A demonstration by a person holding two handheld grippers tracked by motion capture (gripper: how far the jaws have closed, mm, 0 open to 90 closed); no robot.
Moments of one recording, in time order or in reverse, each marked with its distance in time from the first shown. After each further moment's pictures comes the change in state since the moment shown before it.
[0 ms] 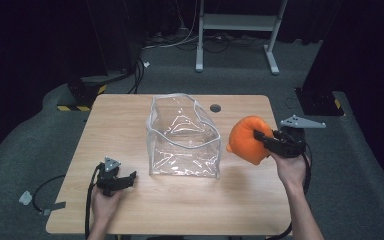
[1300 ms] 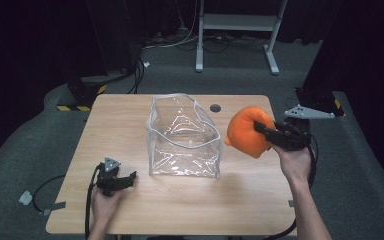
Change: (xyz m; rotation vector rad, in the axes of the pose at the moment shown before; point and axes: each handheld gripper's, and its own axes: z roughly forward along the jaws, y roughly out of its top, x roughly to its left) left arm 0.000 0.000 0.000 0.000 0.000 0.000; right arm 0.013 0.034 -0.020 -0.041 0.033 -0.033
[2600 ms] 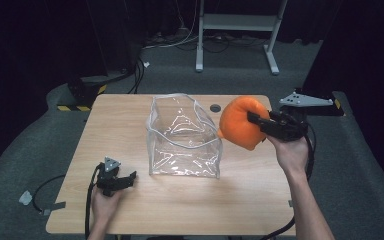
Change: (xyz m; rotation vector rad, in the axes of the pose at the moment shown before) left arm 0.000 0.000 0.000 0.000 0.000 -0.001; right arm 0.020 0.036 -0.002 -0.020 0.044 -0.040
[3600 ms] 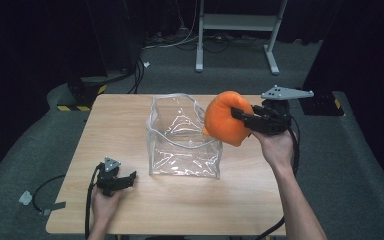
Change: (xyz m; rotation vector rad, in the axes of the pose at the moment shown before) left arm 0.000 0.000 0.000 0.004 0.000 0.004; right arm 0.025 0.021 0.022 0.002 0.063 -0.043
